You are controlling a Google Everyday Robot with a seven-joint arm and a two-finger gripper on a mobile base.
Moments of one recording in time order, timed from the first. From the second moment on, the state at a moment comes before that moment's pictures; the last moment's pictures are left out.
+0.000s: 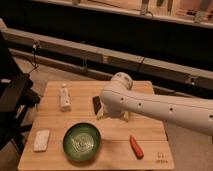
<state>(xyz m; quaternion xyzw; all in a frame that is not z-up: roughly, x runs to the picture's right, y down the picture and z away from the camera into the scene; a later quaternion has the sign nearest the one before) 0.045 0.148 0.703 -0.20 -0.20 -0.63 0.72</state>
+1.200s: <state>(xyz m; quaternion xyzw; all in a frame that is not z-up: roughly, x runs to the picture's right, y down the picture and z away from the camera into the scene) 0.022 0.175 0.718 -0.19 -0.23 -0.74 0.61</state>
